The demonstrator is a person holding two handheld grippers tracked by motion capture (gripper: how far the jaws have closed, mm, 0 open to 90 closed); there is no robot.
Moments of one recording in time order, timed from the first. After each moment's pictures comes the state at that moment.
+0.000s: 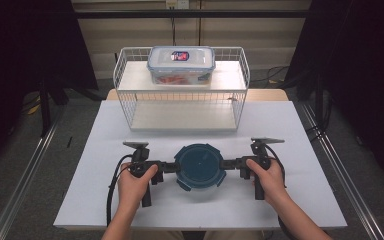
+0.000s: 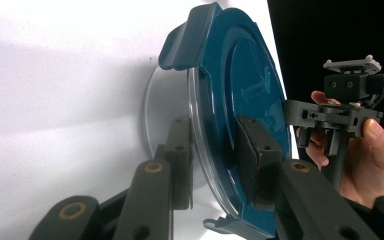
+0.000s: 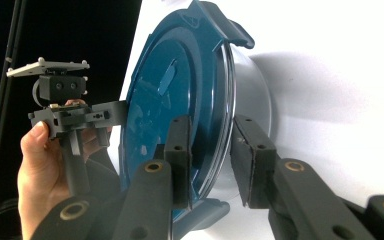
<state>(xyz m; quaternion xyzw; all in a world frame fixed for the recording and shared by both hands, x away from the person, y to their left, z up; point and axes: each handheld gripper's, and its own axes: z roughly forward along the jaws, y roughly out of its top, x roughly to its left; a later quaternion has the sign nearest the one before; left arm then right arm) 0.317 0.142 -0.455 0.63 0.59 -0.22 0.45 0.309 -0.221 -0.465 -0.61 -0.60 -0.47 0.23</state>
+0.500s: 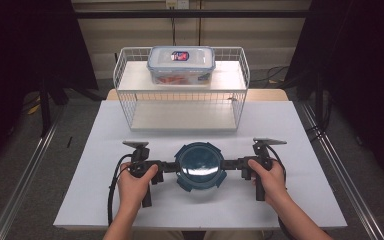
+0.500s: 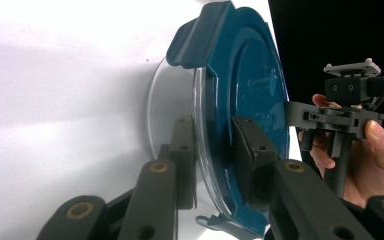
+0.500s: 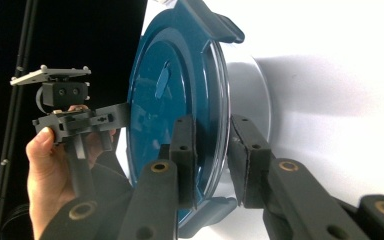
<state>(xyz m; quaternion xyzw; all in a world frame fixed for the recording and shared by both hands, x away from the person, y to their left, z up) 0.314 0.141 -0.446 0.64 0.59 -0.21 0.45 0.305 -0.224 -0.463 -0.61 -0.59 -0.48 0.24</state>
